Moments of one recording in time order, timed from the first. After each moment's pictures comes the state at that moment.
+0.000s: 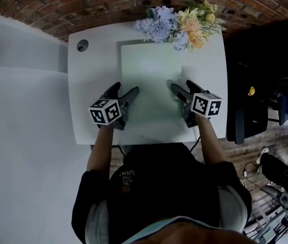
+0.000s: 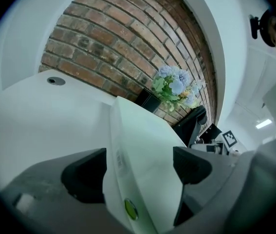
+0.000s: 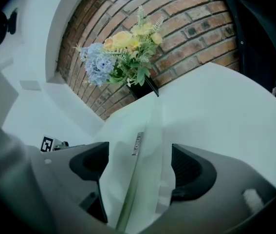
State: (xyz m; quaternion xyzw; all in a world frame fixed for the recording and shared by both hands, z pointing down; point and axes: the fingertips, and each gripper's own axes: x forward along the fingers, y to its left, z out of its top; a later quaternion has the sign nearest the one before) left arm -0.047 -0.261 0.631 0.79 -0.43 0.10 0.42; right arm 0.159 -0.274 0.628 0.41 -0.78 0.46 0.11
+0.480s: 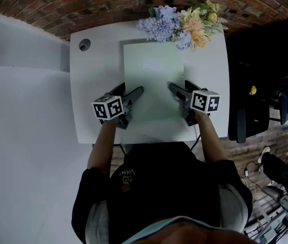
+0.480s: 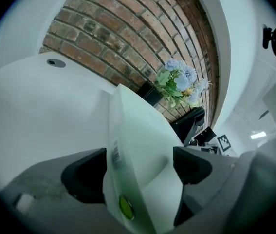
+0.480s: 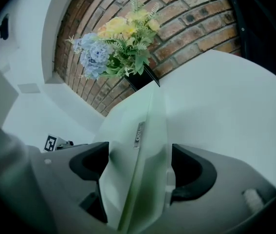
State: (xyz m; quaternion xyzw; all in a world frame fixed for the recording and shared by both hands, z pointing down) left arm -0.037 -0.257 0.645 0.77 -0.40 0.10 0.48; right arm 0.143 -0.269 0.643 0.38 -0.77 0.50 0.11
